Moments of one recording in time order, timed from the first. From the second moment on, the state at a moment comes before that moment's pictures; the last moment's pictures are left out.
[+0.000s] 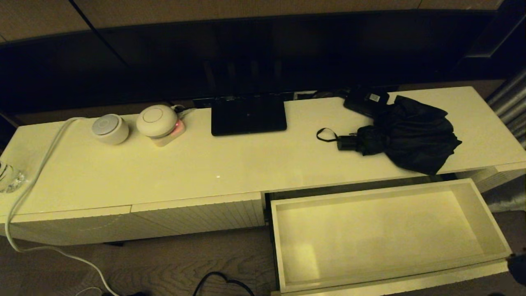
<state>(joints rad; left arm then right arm) 0.00 0.00 0.00 0.00 -0.01 0.05 0.23 1.26 -0.35 0.24 0.22 -1.17</state>
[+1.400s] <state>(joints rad) 0.00 0.00 0.00 0.00 -0.01 0.05 0.09 1.60 -0.41 -0.38 0.11 -1.15</state>
